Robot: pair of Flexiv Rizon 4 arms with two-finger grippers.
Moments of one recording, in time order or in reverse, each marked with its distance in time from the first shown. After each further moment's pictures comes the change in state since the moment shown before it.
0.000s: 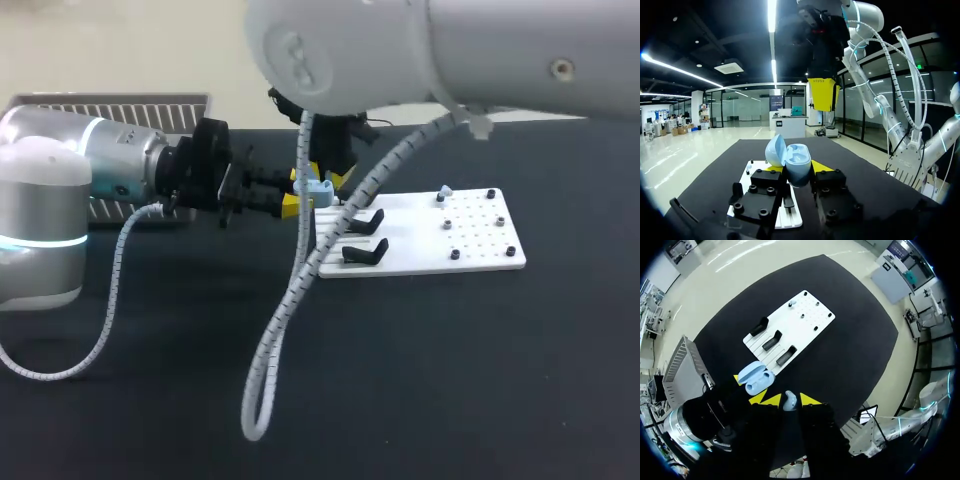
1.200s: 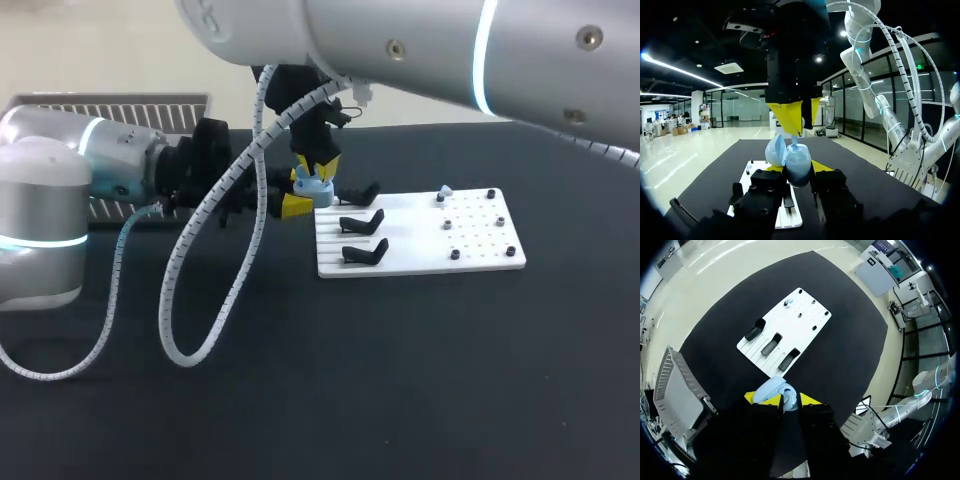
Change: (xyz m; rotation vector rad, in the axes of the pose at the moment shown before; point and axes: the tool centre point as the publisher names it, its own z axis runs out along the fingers) left arm 0.000 0.000 0.000 0.000 0.000 0.000; right arm -0.018 0.035 0.022 0.142 0.023 0.077
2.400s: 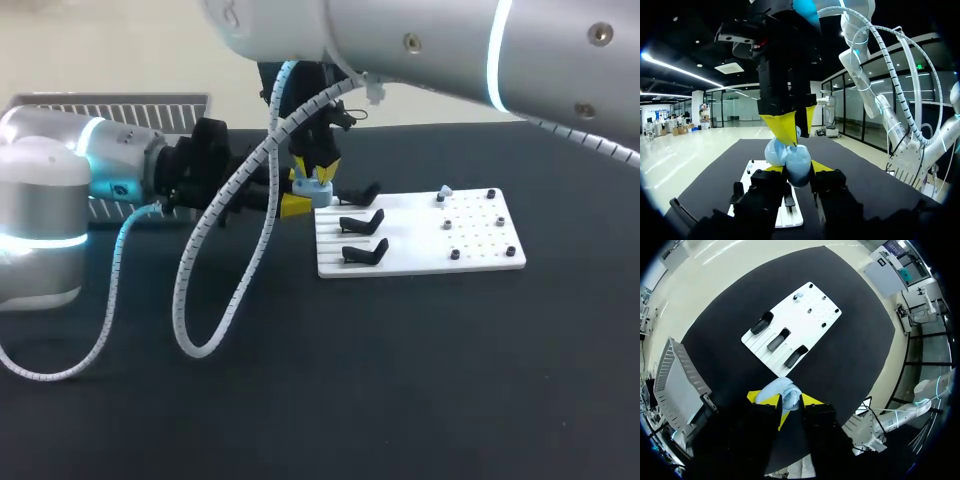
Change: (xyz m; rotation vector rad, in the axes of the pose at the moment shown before) left arm 0.001 0.001 -0.001 -0.002 0.000 -0.001; right arm 0.000 0.008 0.008 -0.034 0.066 -0.067
